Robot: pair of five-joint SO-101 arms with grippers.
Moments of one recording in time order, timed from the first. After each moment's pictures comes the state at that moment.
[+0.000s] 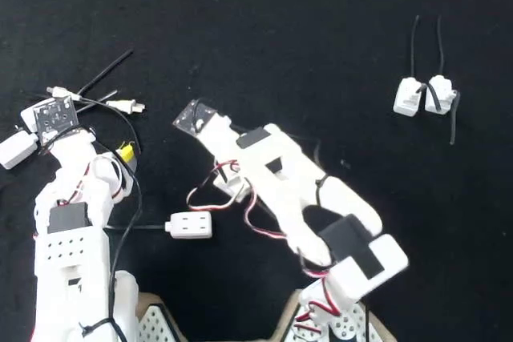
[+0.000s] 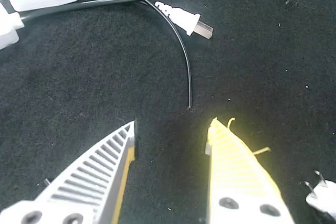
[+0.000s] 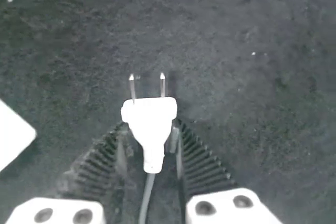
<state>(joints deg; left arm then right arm) -16.7 -59.6 70.5 41.2 6.6 -30.9 5.4 33.4 50.9 24.7</state>
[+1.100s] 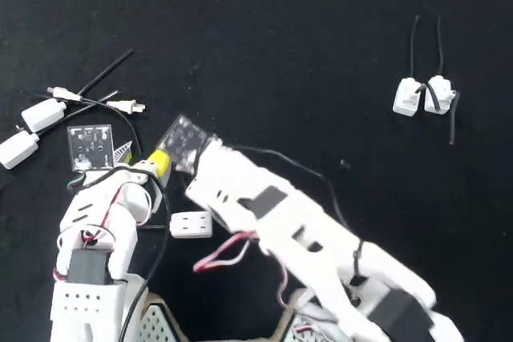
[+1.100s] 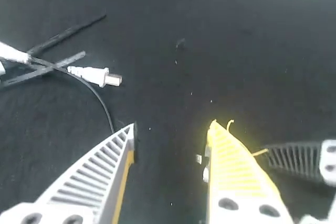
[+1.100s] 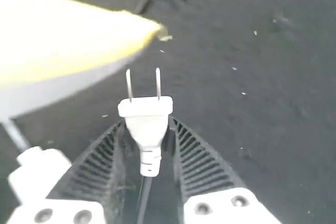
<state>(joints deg) -1.8 -91.6 82.1 42.3 5.8 -42.4 -26.9 61.9 17.6 18.2</state>
